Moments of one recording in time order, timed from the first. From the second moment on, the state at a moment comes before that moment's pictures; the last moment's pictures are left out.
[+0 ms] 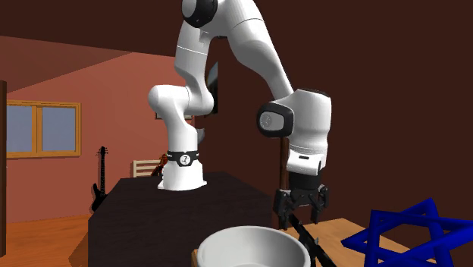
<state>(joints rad) 0.25 0.47 0.24 -2.36 -0.01 2.67 0.52</state>
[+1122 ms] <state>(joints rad) 0.24 0.40 0.26 -2.37 0.01 2.61 0.51</state>
